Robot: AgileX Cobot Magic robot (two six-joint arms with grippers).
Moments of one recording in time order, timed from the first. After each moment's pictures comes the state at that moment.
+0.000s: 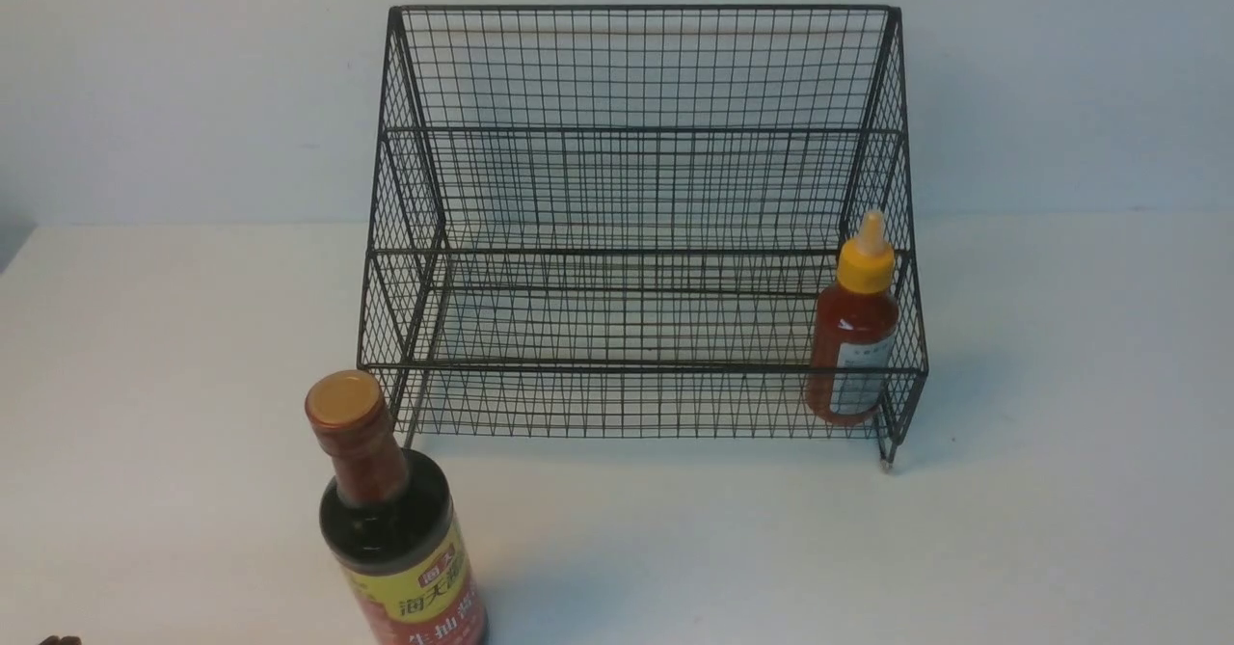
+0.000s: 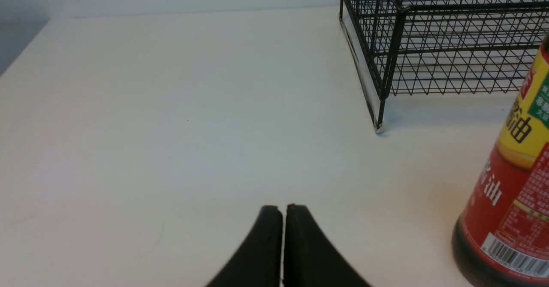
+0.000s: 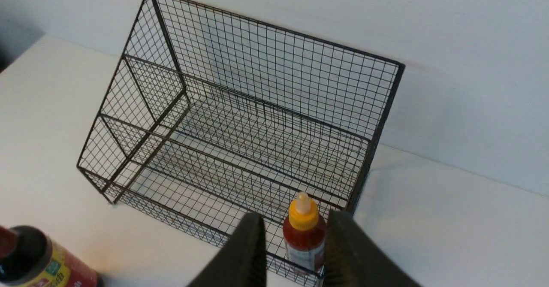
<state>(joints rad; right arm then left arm) 0.51 1.04 -1.63 -0.08 1.27 0.11 -0.08 -0.01 0.03 0.05 0.38 -0.08</state>
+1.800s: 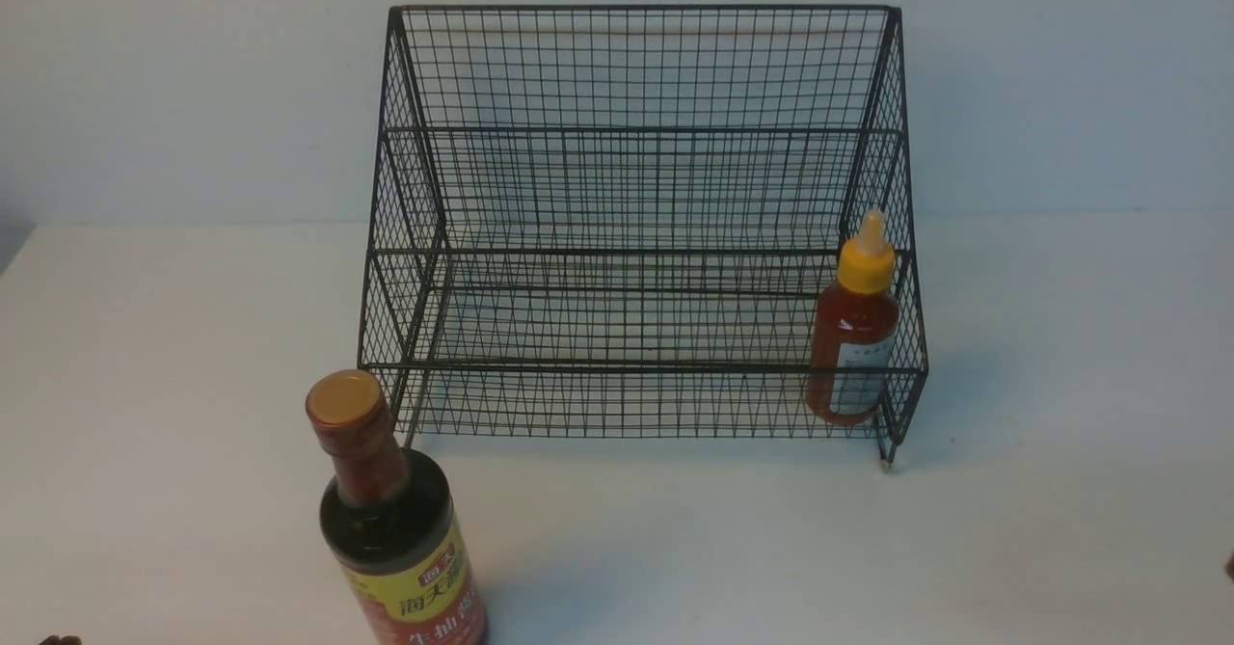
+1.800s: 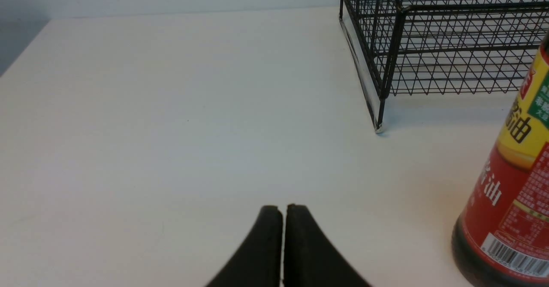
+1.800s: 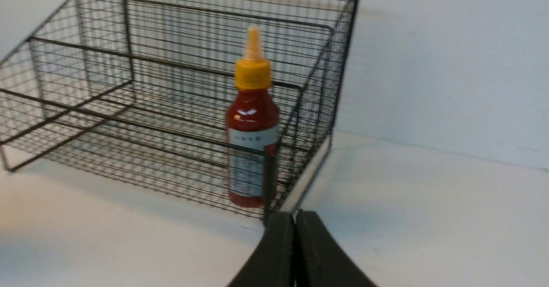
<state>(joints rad) 0.26 0.09 -0.09 -0.05 0.30 0.02 -0.08 -0.01 0.03 0.05 0.38 -0.08</state>
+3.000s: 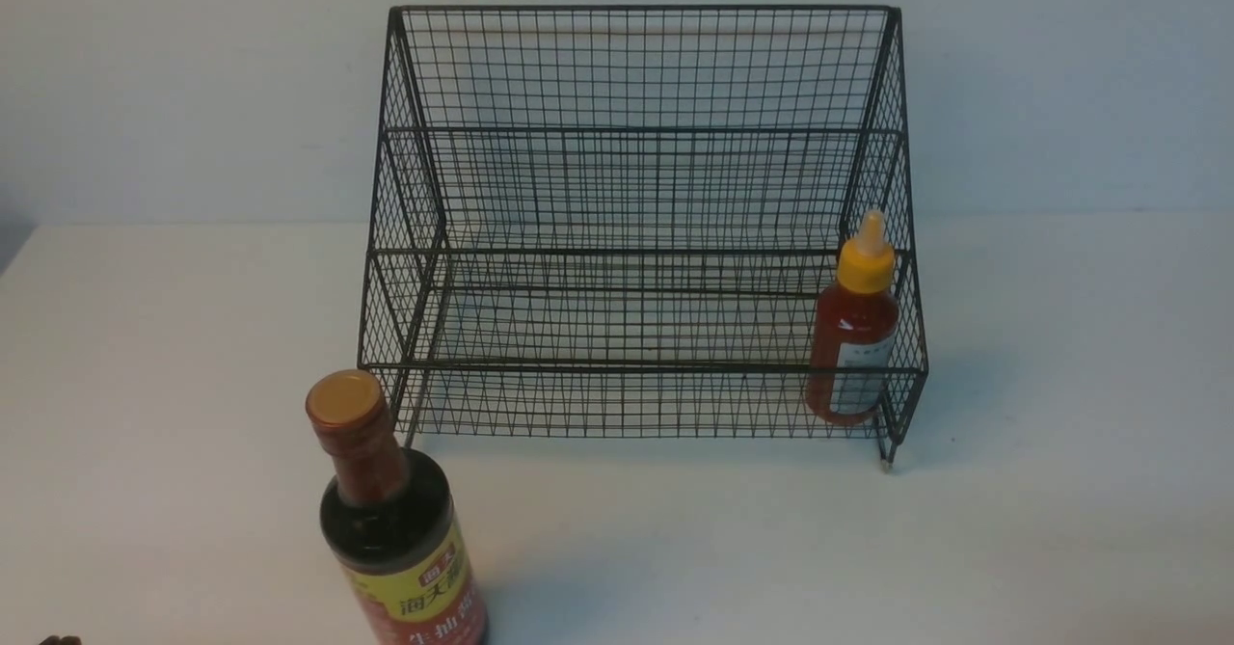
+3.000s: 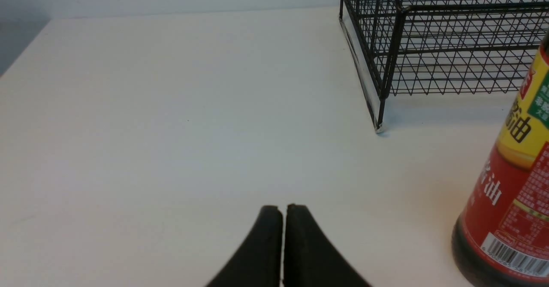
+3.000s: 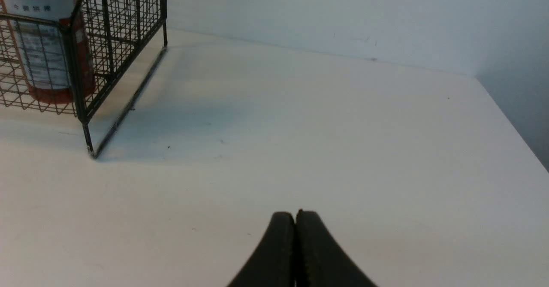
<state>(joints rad) -0.01 -0.01 0.01 -0.13 0.43 -0.02 -0.08 -0.01 0.03 0.05 0.38 -0.08</state>
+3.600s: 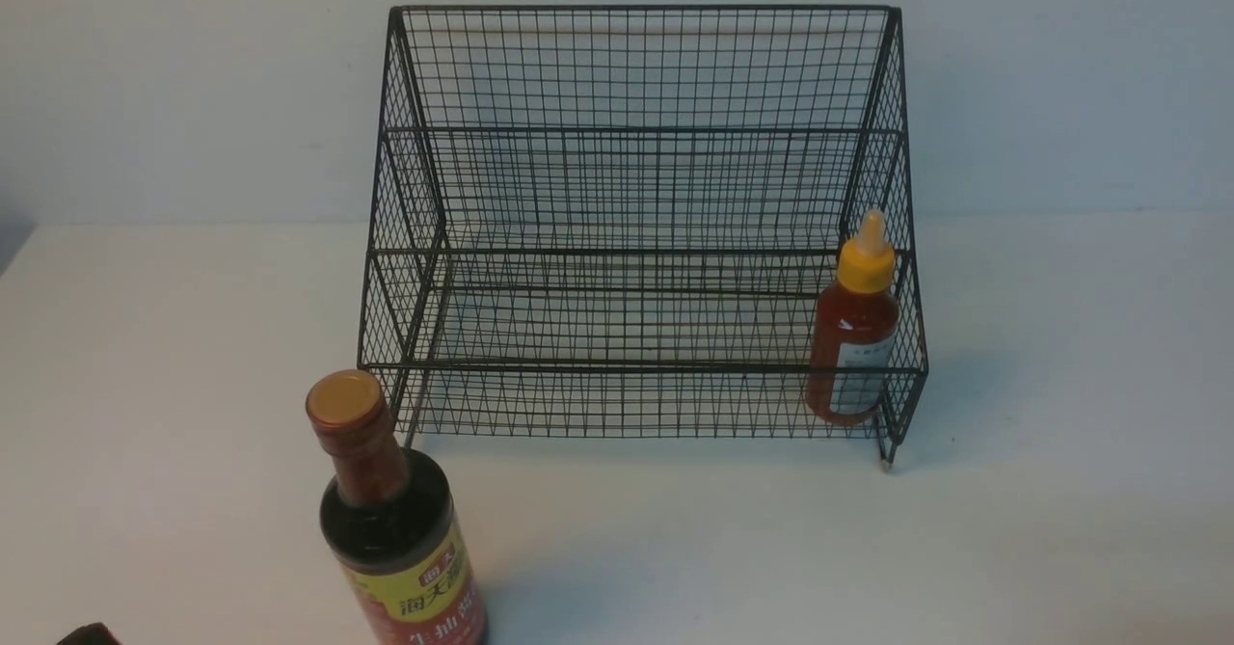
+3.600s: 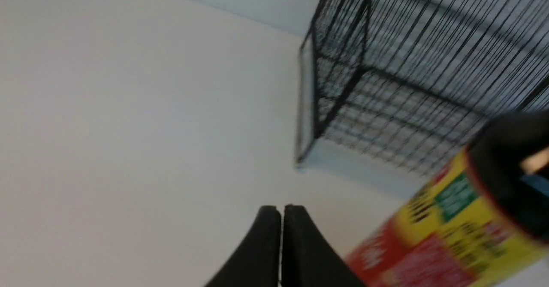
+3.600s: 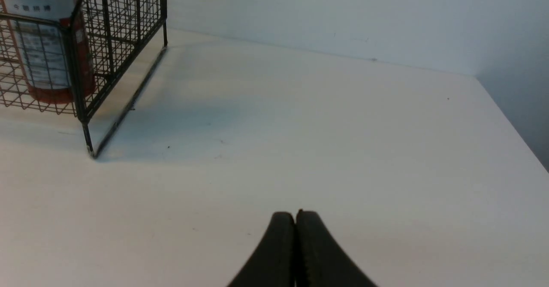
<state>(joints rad) -0.01 -0.01 0.01 -0.13 0.43 -0.02 -0.08 -0.01 0.03 -0.28 0.32 -0.37</state>
